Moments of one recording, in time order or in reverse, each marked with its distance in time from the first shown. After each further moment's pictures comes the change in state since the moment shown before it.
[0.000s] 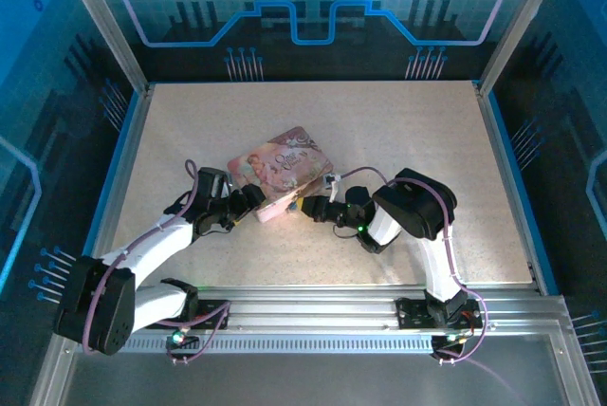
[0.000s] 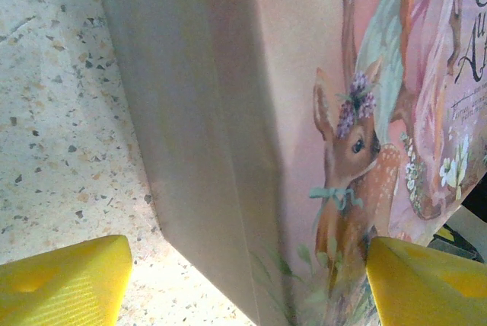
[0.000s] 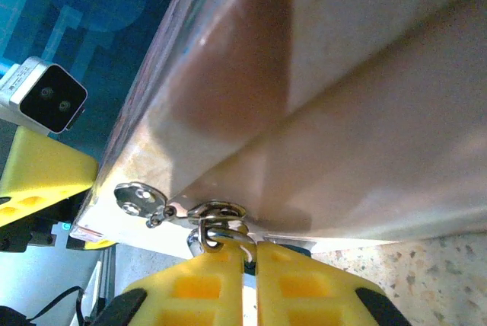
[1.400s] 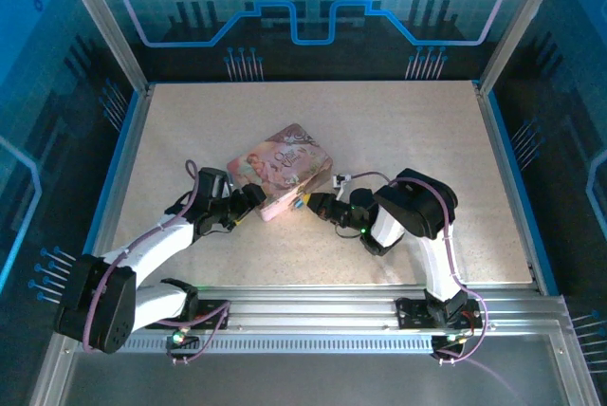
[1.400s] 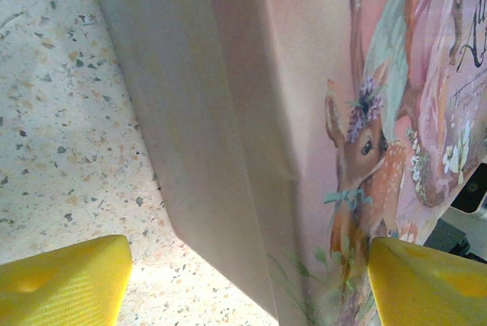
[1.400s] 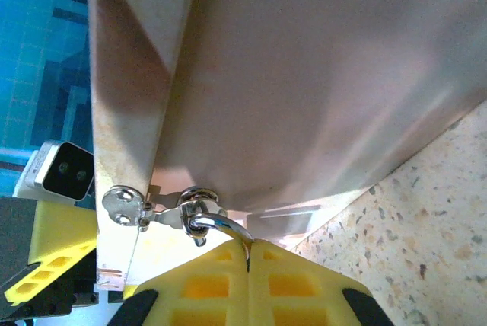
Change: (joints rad) left arm -0.001 0.006 -0.006 0.025 0.001 -0.023; right arm -0.016 0.002 -0.040 0.052 0.069 0.282
